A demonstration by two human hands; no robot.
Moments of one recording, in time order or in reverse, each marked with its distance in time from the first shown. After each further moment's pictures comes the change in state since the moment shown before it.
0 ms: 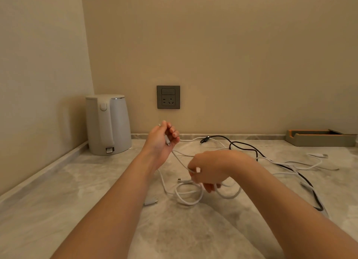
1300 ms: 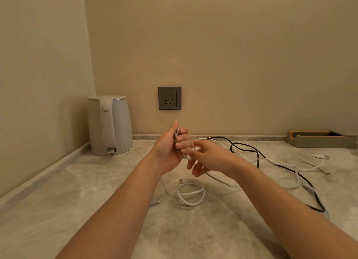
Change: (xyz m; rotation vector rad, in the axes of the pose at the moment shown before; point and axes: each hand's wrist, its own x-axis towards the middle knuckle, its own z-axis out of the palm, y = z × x) left_hand -0.021 -0.002 0.015 -0.169 -0.274 -0.297; right_hand 0.027 0.016 0.013 0.948 0.368 -0.111
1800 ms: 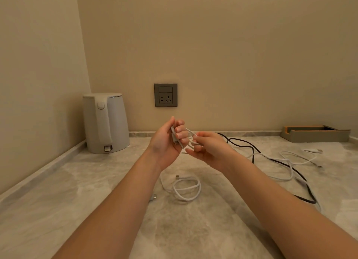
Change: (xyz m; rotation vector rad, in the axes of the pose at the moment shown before) left_hand 0.002 0.000 0.006 -0.085 0.012 0.086; right_hand 0.014 0.005 -0.003 0.745 0.231 0.078
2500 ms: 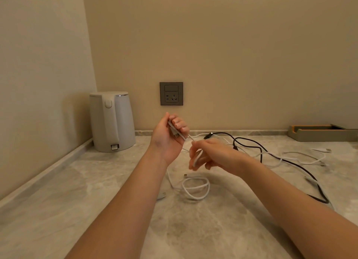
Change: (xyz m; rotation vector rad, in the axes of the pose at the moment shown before) left_hand -0.001 0.013 -0.003 -0.210 0.037 0.118; right_hand -0.016 0.002 -0.004 -0.674 -0.243 0.027
